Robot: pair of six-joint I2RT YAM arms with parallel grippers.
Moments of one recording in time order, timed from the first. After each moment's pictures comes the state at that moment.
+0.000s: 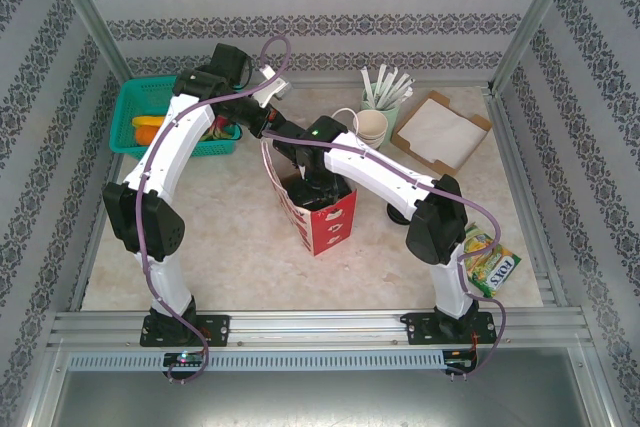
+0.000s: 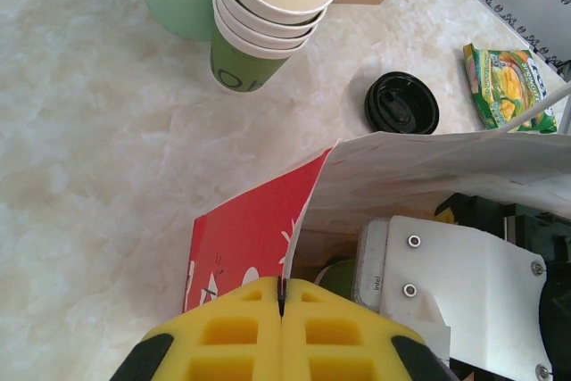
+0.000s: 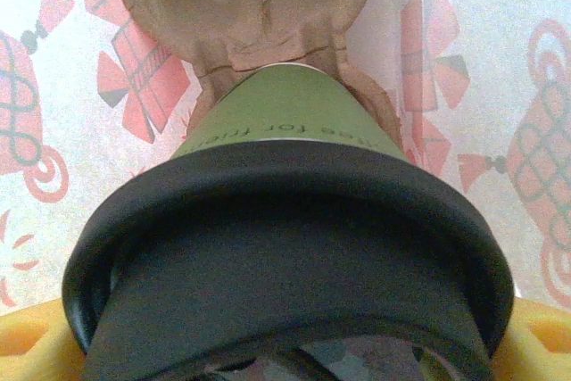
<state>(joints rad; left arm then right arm) -0.25 1.86 1.98 -1.17 0.66 0.36 0.84 2.04 1.97 -1.49 -0.05 0.50</state>
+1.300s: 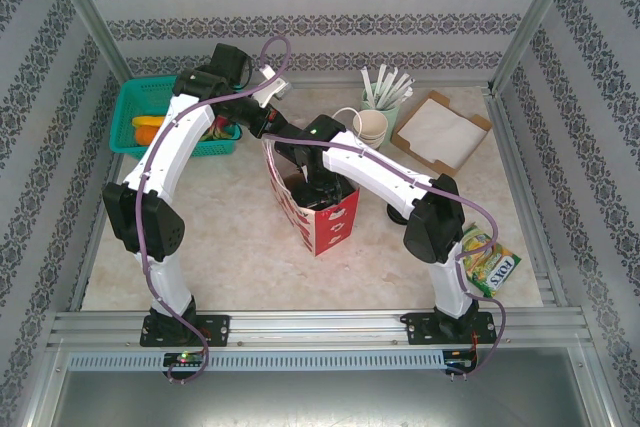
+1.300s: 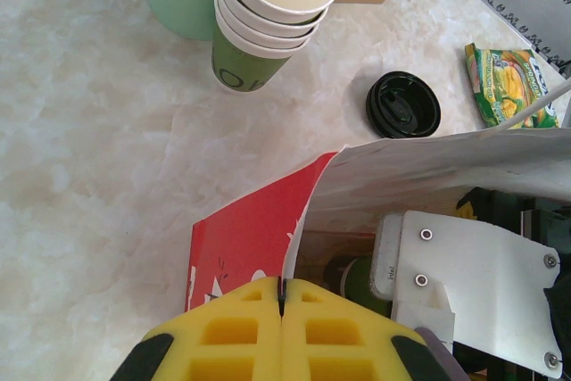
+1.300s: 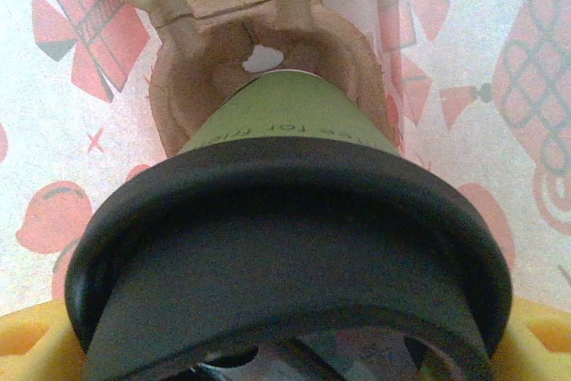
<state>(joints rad) -0.25 1.86 1.98 -1.17 0.65 0.36 0.84 2.06 1.99 -1.59 -0.05 0.50</state>
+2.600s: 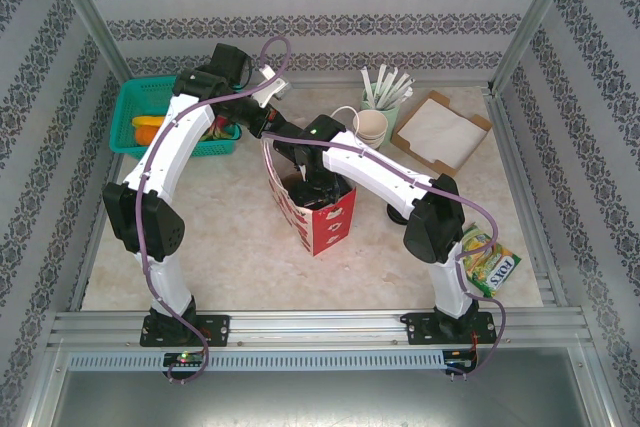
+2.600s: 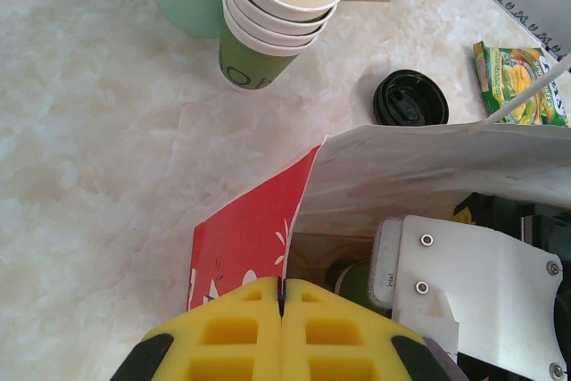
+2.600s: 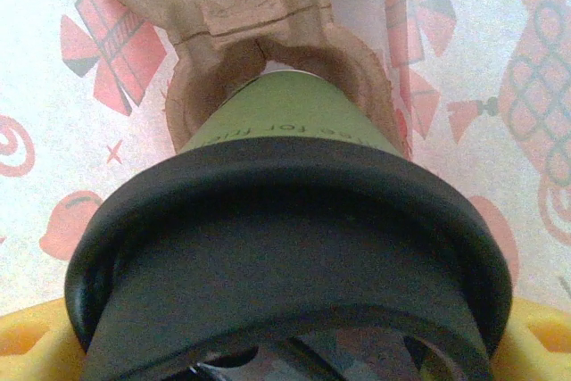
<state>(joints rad) -0.25 1.86 1.98 -1.17 0.64 0.36 0.84 2.06 1.99 -1.54 -0.06 0.50</state>
